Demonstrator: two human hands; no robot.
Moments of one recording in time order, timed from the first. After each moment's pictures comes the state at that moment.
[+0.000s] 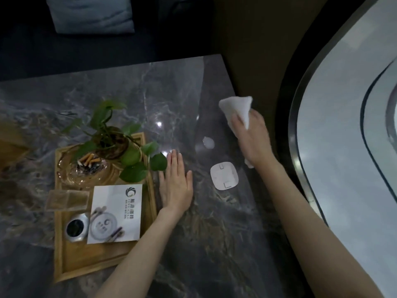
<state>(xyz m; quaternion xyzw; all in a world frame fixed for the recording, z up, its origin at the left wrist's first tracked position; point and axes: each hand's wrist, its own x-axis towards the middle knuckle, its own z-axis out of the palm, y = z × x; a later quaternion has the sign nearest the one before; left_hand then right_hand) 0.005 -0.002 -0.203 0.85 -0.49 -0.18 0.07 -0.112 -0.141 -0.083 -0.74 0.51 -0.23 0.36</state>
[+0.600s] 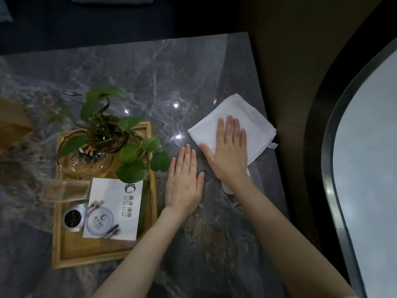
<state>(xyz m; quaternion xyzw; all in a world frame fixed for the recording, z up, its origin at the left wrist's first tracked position) 0.003 -0.005 -0.206 0.83 -0.54 -0.12 0.03 -0.070 -0.122 -0.206 -0.86 0.48 0.02 0.15</state>
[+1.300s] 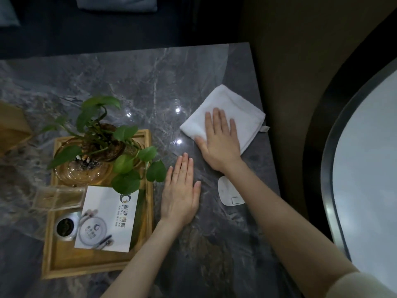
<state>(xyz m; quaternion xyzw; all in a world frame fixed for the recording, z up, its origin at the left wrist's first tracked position) 0.004 -0.005 -0.207 0.84 -0.52 -0.13 0.07 -0.041 -0.165 -0.204 -0.90 0.40 0.05 0.16</state>
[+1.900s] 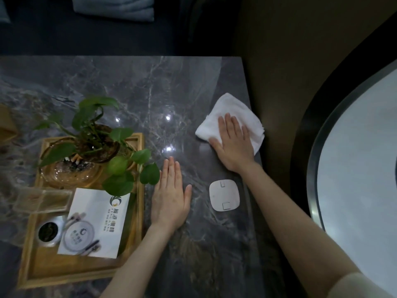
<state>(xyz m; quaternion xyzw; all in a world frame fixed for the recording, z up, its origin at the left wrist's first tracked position) 0.000 -0.007 -0.206 0.86 -0.49 -0.12 0.08 -0.081 -0.200 -0.203 -0.89 0.42 0.08 0.17</state>
